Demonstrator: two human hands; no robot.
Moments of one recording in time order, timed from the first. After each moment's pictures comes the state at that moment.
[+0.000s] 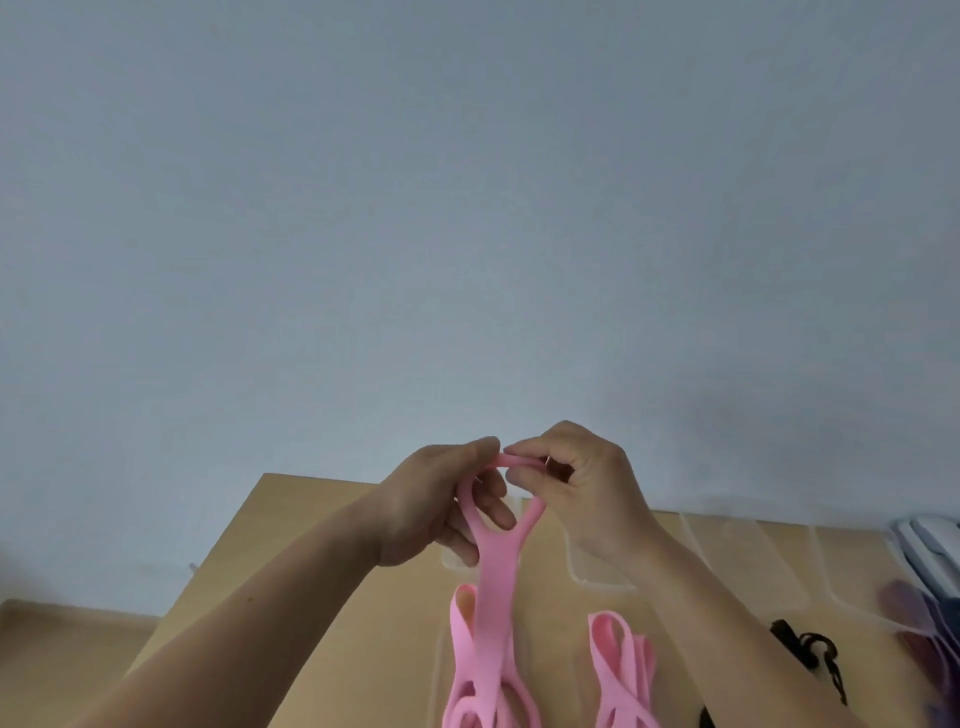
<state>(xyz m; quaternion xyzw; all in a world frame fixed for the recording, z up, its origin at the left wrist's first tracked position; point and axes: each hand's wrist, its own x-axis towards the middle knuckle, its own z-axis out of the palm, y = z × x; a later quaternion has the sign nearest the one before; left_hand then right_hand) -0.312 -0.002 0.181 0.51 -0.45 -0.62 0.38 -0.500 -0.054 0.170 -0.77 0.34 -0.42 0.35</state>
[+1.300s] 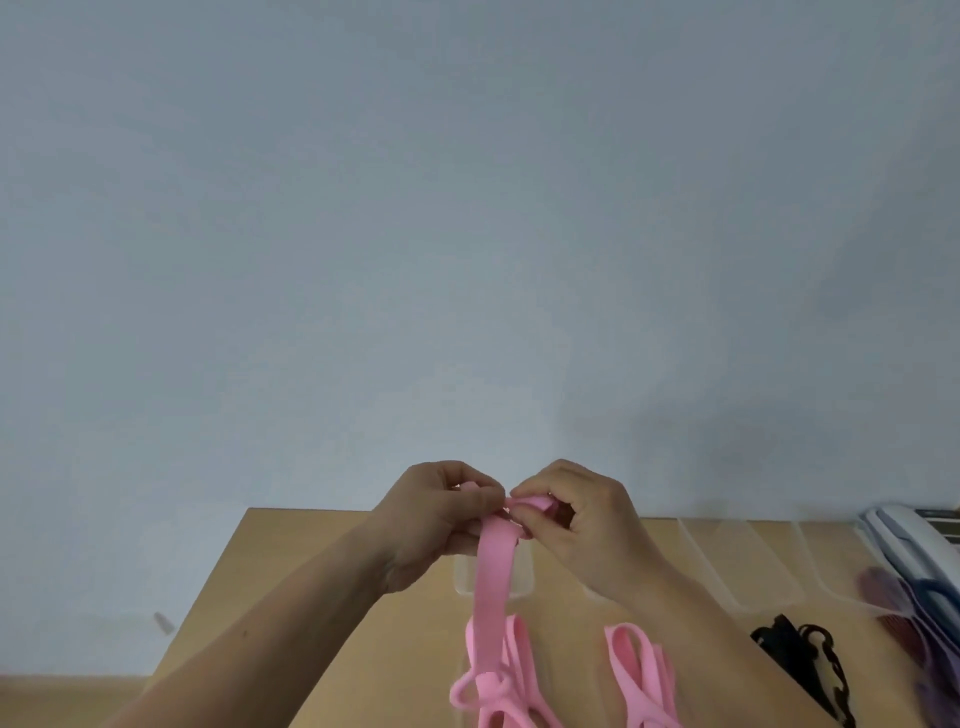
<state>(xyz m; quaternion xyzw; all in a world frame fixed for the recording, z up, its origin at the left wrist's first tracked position) -0.277 -0.001 0.183 0.49 -0.43 -0.62 0.44 -0.471 -0.040 0.159 -0.82 0.34 -0.40 0.22</state>
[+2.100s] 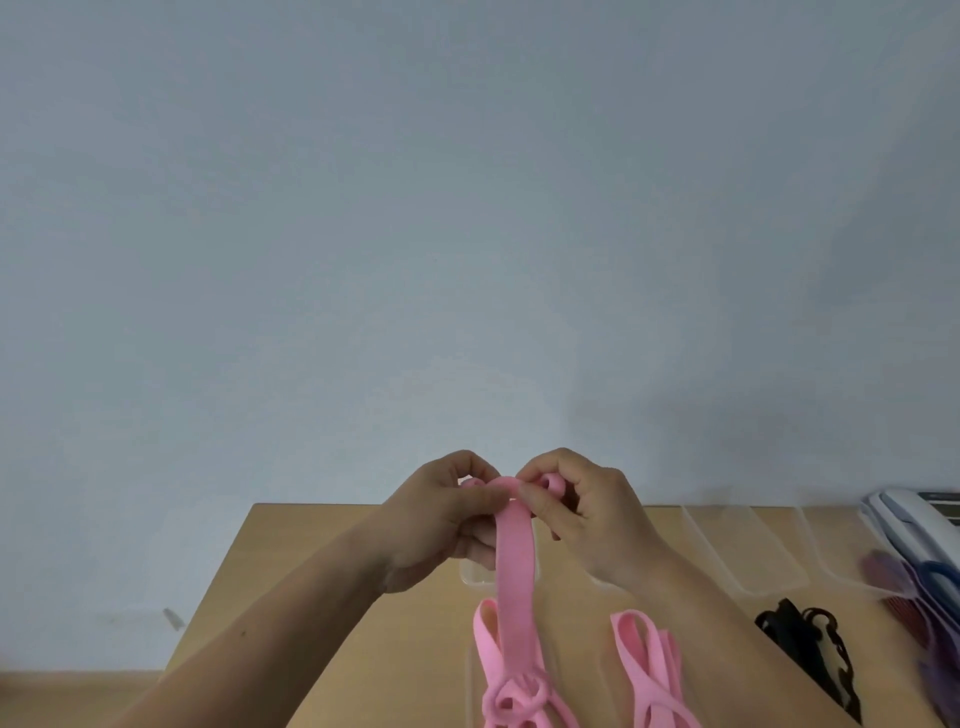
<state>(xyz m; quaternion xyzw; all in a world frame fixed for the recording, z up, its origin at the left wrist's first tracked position) -0.274 0.007 0.187 0.46 -0.46 -0.64 0.39 -0.467 -0.033 0.163 -0.77 0.36 -0.40 0.33</state>
